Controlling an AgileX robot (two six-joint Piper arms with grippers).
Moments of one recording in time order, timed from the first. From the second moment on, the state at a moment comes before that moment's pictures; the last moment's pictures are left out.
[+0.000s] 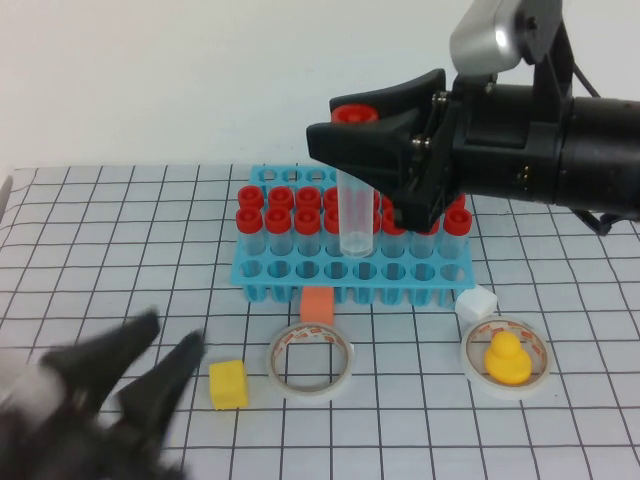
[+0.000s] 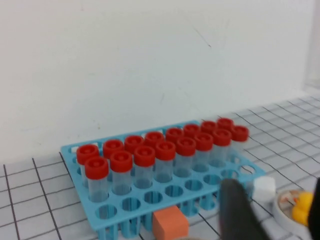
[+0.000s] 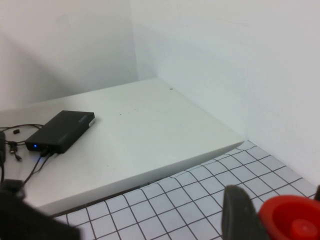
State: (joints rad) right arm 0.51 1.48 -1.15 1.71 0.62 -1.76; left arm -0.78 0.79 -0.27 -0.62 -0.49 0.40
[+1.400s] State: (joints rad) right arm 0.51 1.62 -1.15 1.71 0.73 -1.80; left arm -0.78 0.09 -0.15 -0.83 0.07 0.88
